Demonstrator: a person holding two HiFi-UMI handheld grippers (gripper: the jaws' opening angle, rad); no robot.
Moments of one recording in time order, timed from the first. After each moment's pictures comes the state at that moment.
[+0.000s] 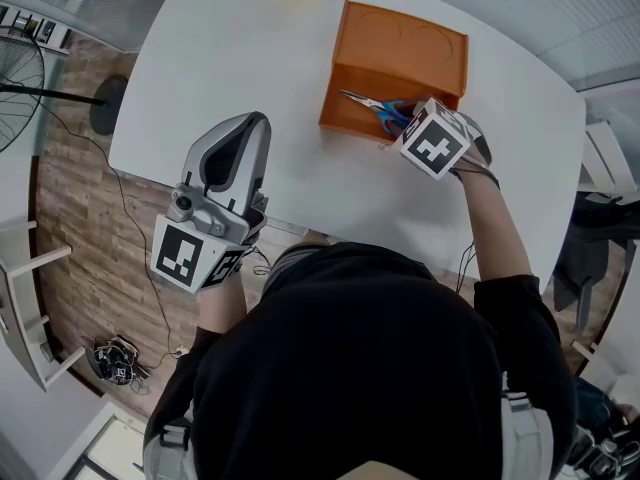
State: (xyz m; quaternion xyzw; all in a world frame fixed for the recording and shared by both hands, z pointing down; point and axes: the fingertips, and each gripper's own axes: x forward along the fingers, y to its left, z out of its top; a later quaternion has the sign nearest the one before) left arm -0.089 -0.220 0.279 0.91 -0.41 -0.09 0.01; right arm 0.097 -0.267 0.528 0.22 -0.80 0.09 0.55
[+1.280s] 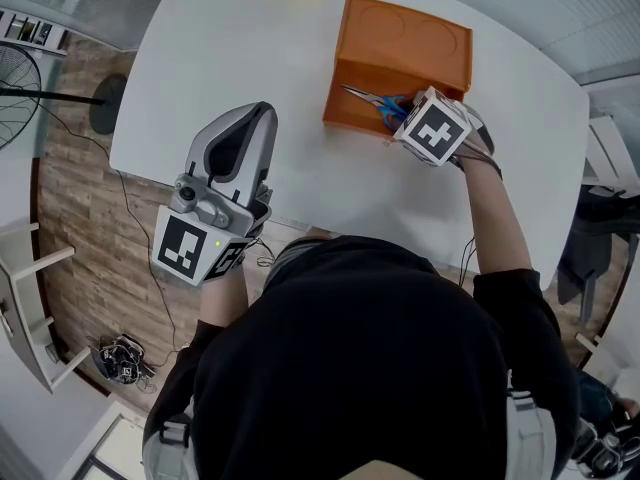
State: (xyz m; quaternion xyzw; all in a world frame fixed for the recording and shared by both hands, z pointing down) left arm -0.086 -0.229 0.280 0.91 -0.40 -0.09 0.01; right arm 0.097 -0.268 0.533 0.21 -0.79 0.12 0.57
